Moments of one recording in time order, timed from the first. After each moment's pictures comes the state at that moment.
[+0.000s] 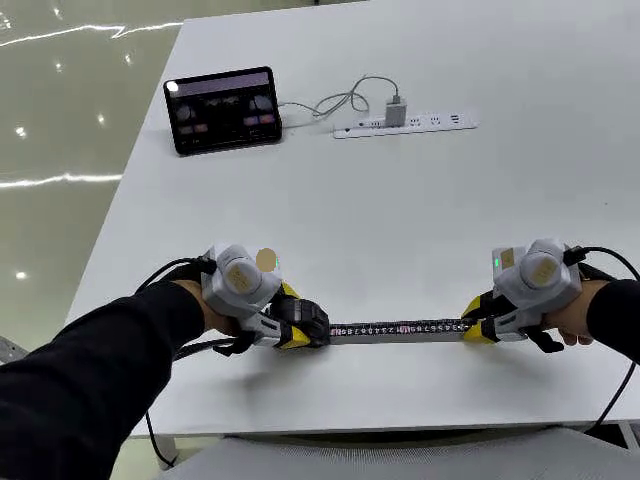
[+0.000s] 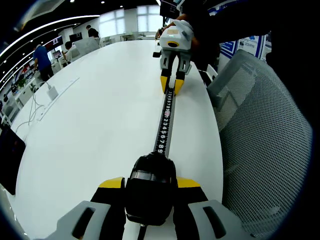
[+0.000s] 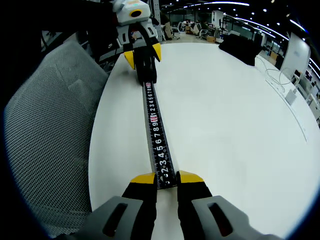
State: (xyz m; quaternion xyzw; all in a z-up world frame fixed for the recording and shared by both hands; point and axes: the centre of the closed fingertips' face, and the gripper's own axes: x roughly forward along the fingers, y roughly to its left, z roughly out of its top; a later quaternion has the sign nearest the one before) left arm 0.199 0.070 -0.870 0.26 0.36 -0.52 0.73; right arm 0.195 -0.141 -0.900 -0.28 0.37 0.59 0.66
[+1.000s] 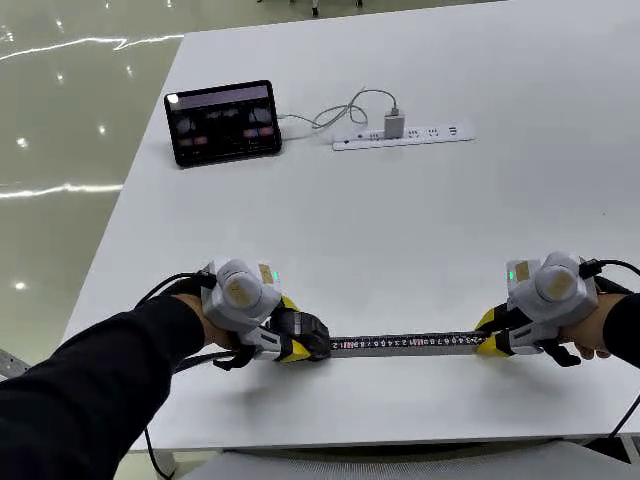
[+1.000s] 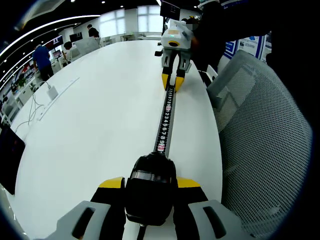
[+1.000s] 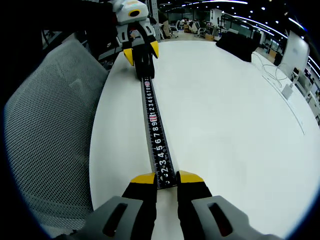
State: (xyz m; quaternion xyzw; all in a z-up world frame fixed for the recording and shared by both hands) left arm 0.198 0.068 -0.870 0.26 0.36 -0.52 0.73; right arm 0.197 -0.163 -0.902 -0.29 0.38 0.58 0.66
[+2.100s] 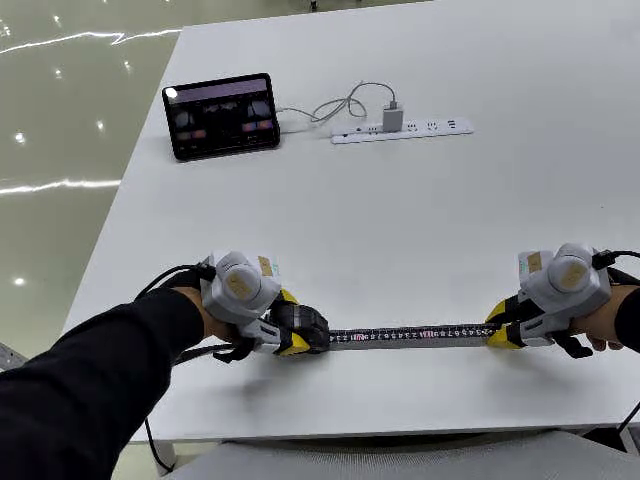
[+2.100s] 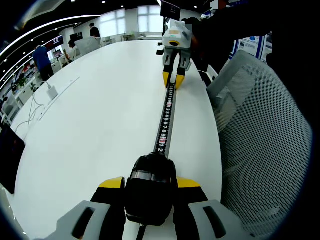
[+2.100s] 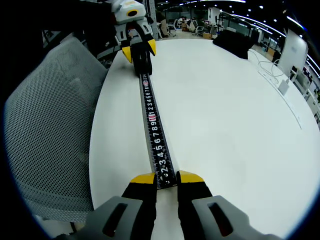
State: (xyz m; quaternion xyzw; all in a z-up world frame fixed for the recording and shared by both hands) left arm 0.196 0.068 -0.870 0.26 0.36 -0.52 0.73; right arm 0.191 -0.176 -0.899 -0.29 0.38 0.57 0.67
